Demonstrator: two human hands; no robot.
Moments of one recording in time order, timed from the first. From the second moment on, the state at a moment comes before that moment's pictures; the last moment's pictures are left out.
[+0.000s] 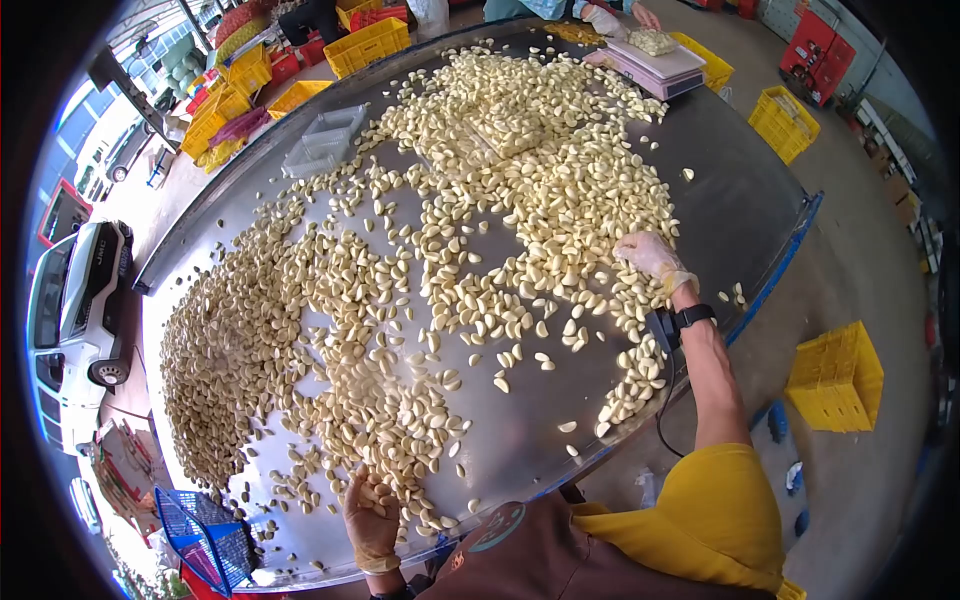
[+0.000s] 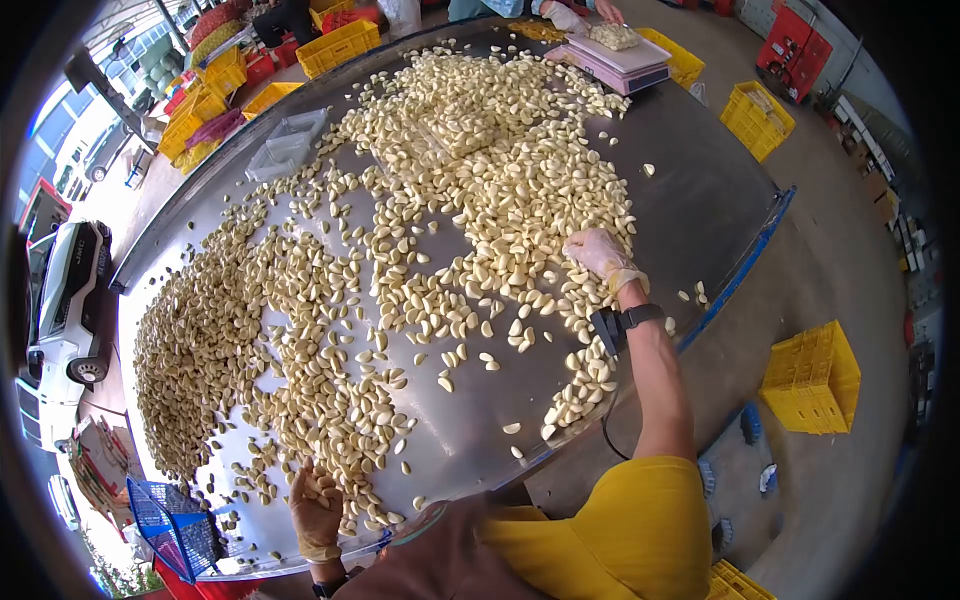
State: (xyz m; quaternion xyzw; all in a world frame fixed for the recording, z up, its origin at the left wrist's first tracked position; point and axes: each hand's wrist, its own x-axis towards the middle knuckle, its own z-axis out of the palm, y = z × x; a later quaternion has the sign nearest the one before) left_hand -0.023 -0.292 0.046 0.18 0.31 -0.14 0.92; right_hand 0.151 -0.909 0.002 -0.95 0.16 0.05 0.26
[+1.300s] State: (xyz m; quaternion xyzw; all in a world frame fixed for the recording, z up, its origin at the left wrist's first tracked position) left_hand 0.031 -0.381 0.003 0.11 0.28 -0.40 0.86; right_hand 0.128 -0.793 0.015 -0.91 -0.04 0.00 0.41
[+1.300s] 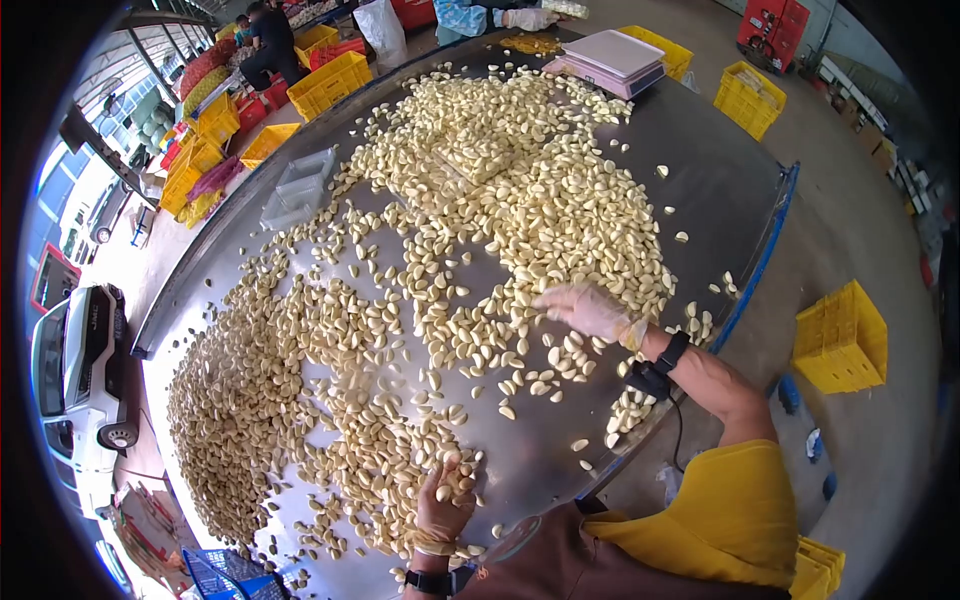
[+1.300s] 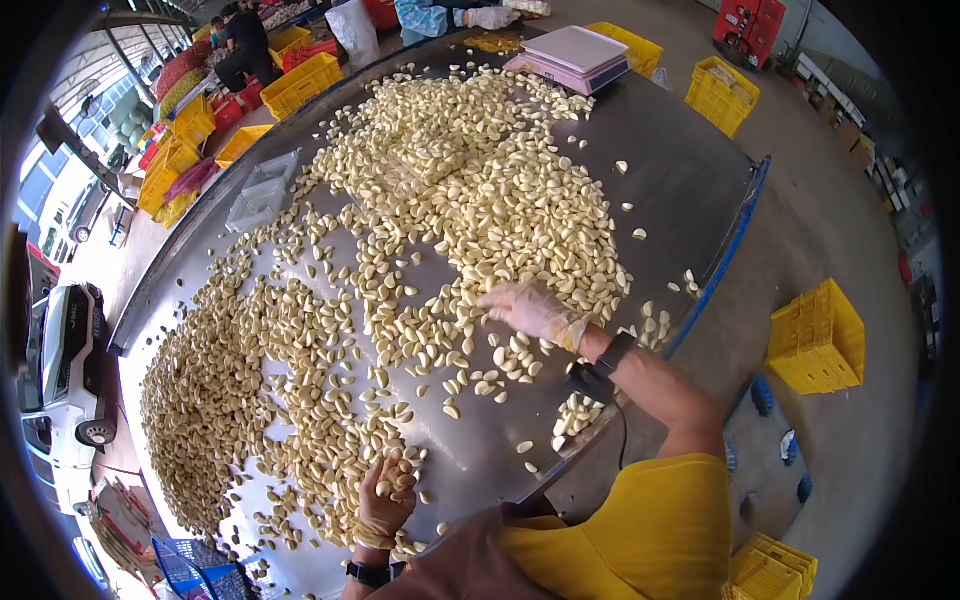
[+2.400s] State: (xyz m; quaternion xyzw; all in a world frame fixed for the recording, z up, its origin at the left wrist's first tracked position) left_hand 0.059 -0.464 0.018 0.20 0.24 -0.50 0.81; right_hand 0.069 -0.694 0.043 -0.92 -0.28 -0.02 0.27
